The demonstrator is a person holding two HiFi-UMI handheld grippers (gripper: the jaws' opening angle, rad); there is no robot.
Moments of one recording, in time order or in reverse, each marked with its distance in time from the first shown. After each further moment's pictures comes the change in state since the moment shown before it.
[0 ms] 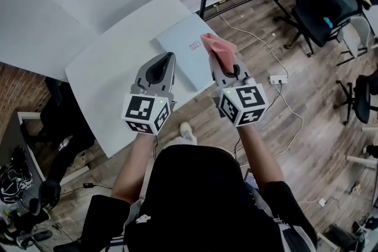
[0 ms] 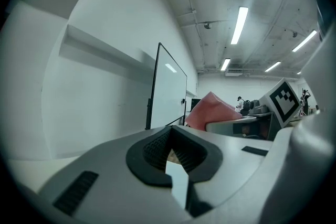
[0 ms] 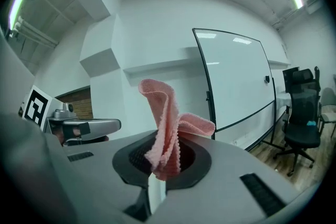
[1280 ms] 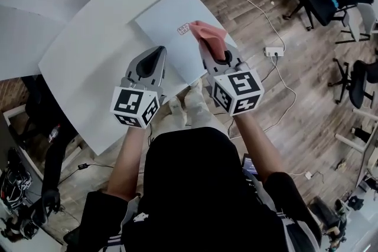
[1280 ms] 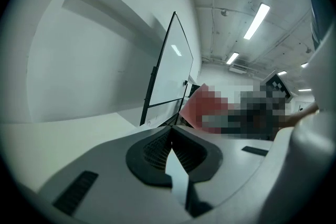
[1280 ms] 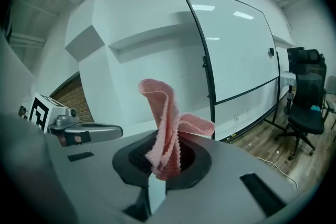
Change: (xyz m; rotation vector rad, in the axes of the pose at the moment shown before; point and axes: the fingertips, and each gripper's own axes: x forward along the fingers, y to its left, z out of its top) left arm 0.075 0.032 -0.122 -0.154 0.197 -0.054; right arm 0.081 -0.059 -0.094 0.067 0.239 0.029
